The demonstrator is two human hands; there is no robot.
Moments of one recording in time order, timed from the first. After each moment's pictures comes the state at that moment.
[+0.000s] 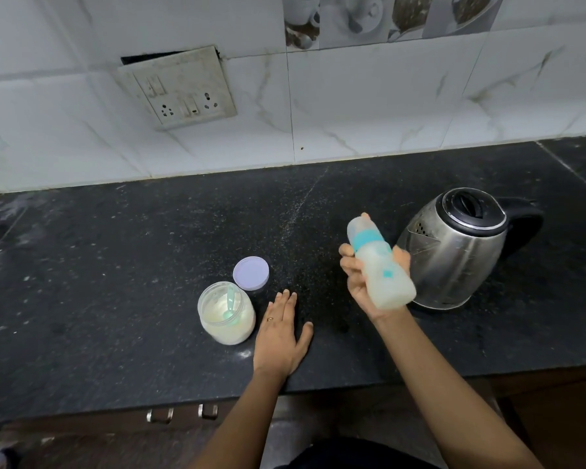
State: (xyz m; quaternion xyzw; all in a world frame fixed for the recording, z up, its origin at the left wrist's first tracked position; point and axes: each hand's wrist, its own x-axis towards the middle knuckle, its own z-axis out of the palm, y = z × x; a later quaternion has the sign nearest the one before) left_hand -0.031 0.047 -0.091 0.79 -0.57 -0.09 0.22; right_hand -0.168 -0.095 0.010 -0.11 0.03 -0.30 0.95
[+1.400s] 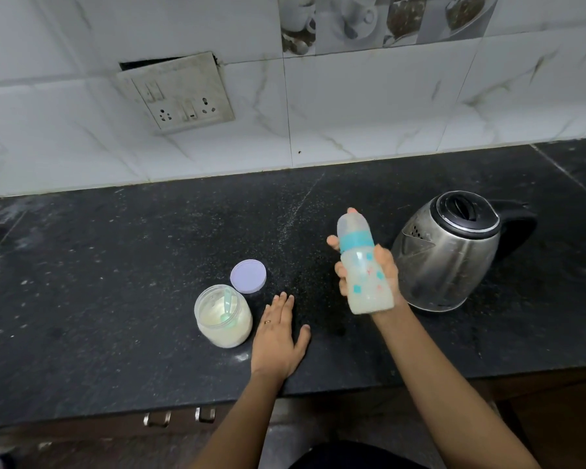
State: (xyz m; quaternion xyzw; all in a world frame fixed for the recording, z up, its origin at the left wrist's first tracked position) left_hand -0.031 0.045 -0.094 0.79 -0.57 -0.09 0.20; right_hand -0.165 -0.101 0.023 -0.24 0.09 -0.29 0.92
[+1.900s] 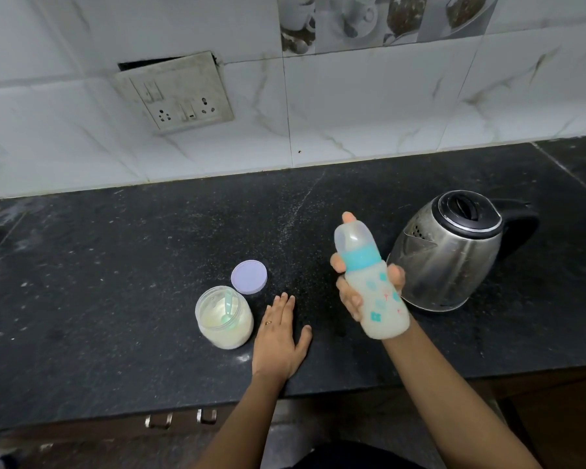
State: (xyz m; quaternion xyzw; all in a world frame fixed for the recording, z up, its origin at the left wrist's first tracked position) left_hand -0.031 0.045 -0.094 0.79 -0.56 -0.09 0.21; right_hand -0.168 -0.090 0.026 -0.24 0.06 -0.27 0.93
